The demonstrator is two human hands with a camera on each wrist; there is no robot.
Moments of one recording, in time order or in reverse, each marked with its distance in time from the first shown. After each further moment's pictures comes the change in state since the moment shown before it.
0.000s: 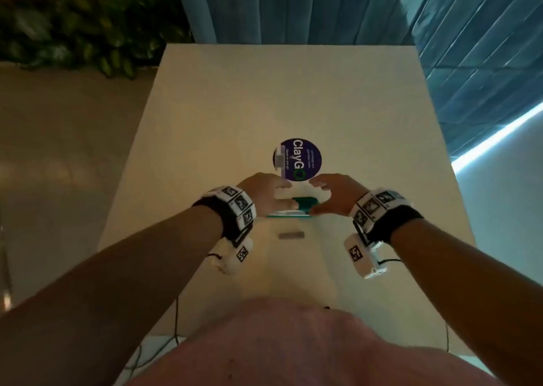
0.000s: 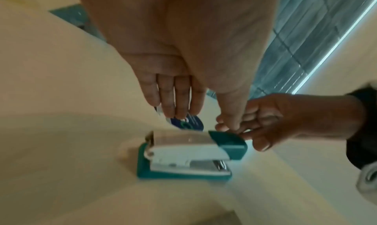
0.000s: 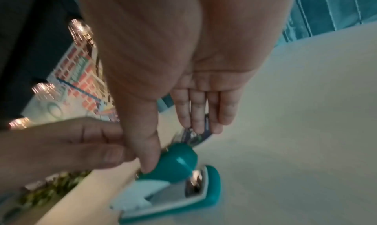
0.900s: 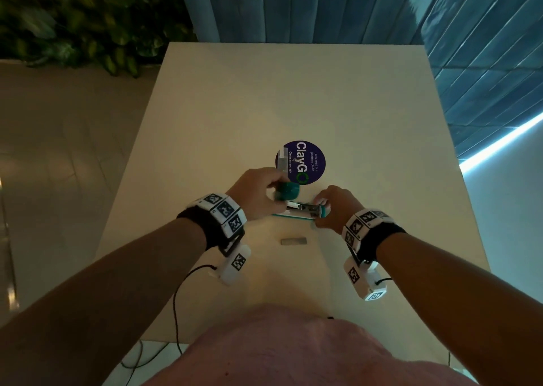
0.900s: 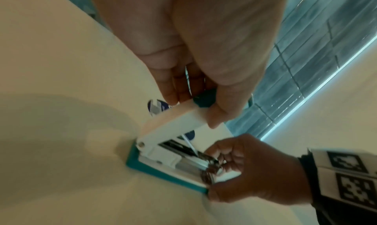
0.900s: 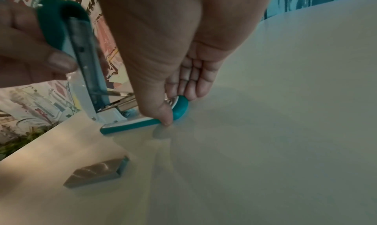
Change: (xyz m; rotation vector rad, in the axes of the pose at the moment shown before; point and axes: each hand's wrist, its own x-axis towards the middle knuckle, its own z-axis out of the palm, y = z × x) left_hand -0.007 -0.015 -0.003 -0.236 0.257 0.207; right_hand 0.005 0.006 0.024 -0.069 0.119 0.034
